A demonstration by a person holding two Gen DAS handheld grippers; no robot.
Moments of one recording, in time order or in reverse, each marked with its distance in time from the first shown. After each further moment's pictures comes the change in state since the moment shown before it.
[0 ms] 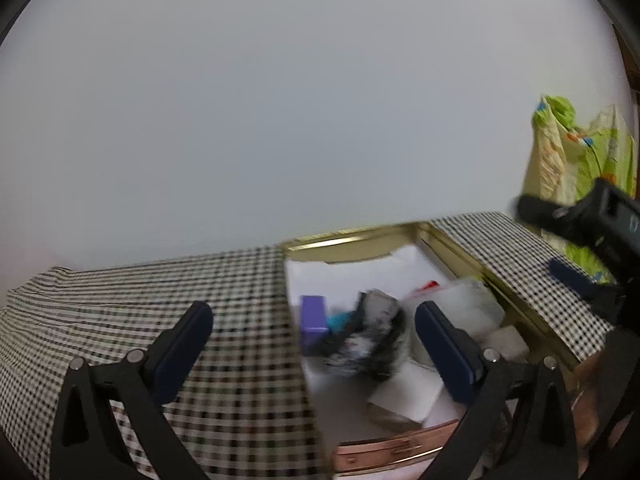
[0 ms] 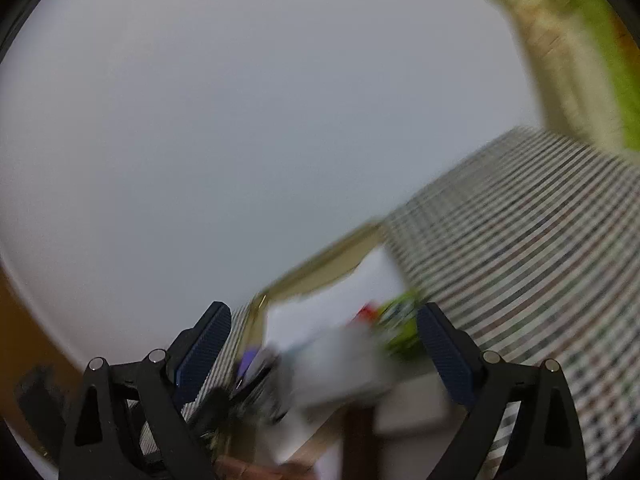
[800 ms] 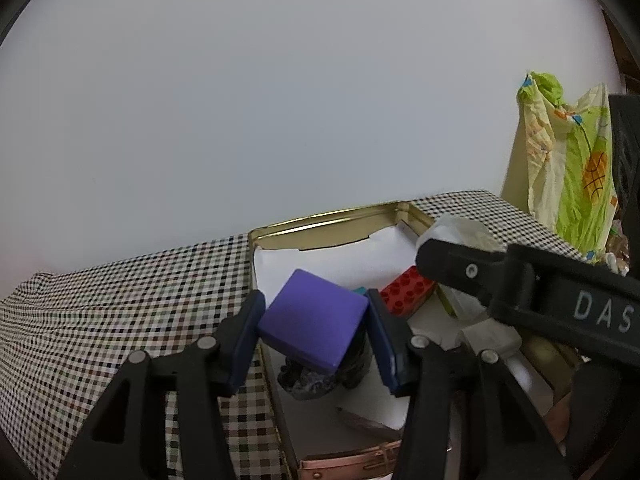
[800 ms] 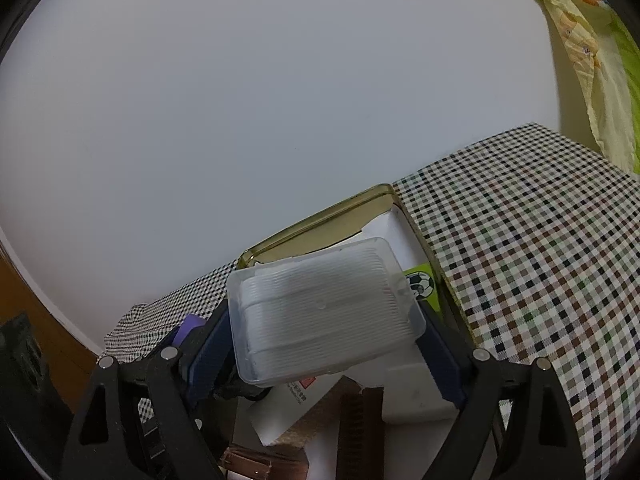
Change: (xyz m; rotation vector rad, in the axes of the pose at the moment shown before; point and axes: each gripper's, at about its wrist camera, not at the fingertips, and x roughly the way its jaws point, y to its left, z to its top) left arm 0.020 -0.028 0.005 0.061 0.078 -0.060; right arm 0.030 0.025 -0.016 -0.130 0.274 0.035
